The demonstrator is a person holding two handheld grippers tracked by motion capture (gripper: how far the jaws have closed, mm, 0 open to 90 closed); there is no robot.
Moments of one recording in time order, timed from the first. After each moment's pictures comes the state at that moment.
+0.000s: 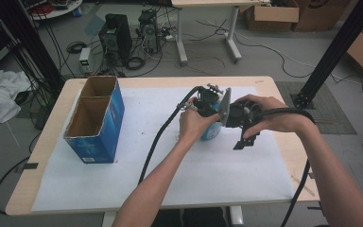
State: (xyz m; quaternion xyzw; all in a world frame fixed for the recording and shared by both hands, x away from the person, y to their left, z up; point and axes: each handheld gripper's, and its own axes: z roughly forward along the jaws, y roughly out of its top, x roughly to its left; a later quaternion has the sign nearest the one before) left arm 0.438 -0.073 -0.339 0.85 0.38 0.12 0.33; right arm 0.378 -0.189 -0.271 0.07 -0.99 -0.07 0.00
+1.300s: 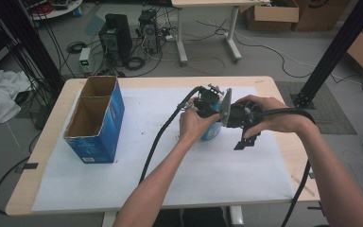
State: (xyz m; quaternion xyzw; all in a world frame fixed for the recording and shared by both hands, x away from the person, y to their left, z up) left arm 0.437 -0.073 -0.339 0.86 0.37 0.12 0.34; right arm 0.380 -0.191 -0.273 0.07 -1.00 -0.07 0.00
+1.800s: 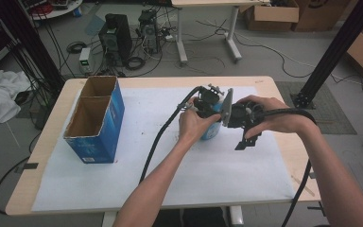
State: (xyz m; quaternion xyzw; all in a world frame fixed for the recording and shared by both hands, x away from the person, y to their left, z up) left arm 0.435 -0.072 -0.337 0.86 0.36 0.13 0.33; right arm 0.380 -0.194 -0.274 0.07 -1.00 -0.07 0.00
